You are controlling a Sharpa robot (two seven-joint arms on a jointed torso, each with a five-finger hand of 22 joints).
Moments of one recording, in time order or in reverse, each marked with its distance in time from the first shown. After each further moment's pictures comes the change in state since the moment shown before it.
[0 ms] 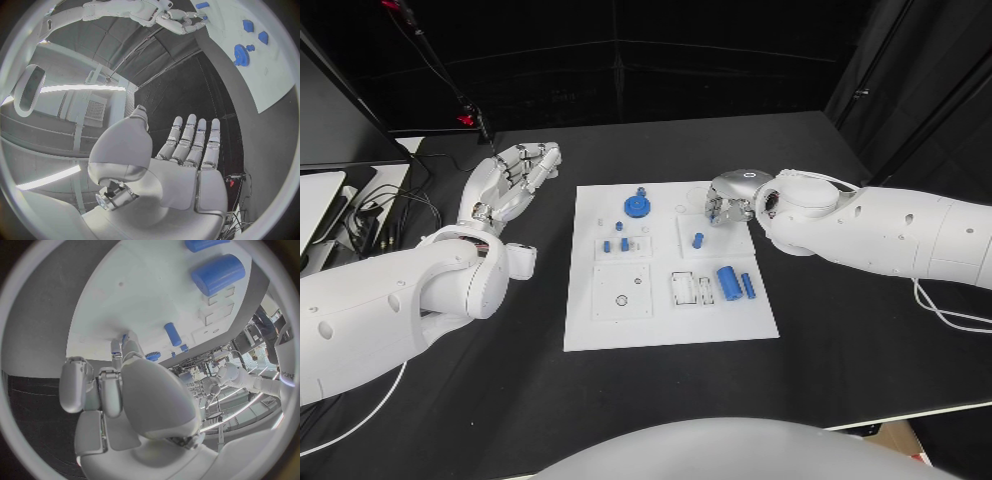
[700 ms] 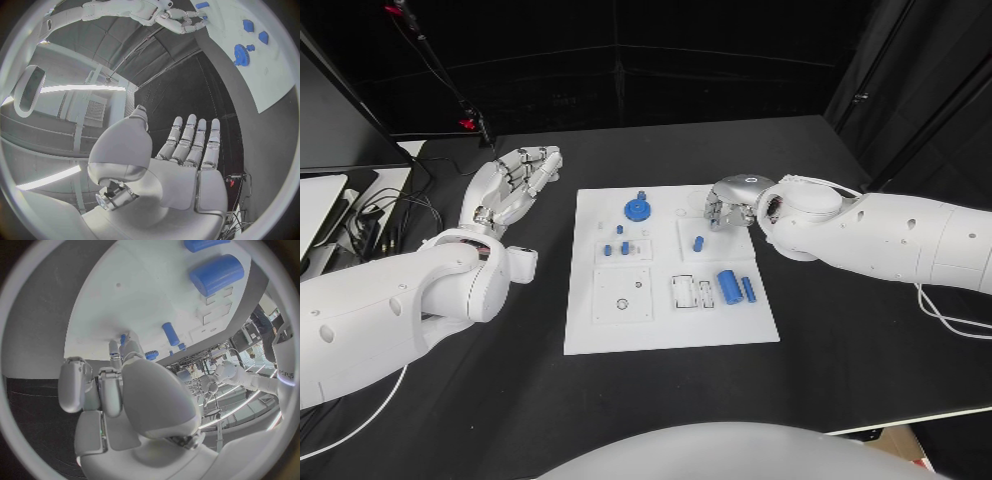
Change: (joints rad) left arm 0.000 0.000 0.000 0.002 -0.001 -0.004 0.000; left_hand -0.011 -0.011 0.011 0.000 -0.015 0.004 0.004 -0.014 0.002 0.000 0.000 -0.016 0.003 0.000 0.000 -0.011 0.015 0.000 -0.004 -0.004 0.000 0.005; right arm -0.004 -0.007 -0.003 -0.003 0.021 -0.025 0.037; right_hand -0.025 0.006 -0.024 0.002 0.000 -0.104 0.008 0.000 -0.005 -0.113 0.020 0.063 0.005 0.001 0.018 0.000 0.000 0.000 -0.002 0.023 0.004 0.000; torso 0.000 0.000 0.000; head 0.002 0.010
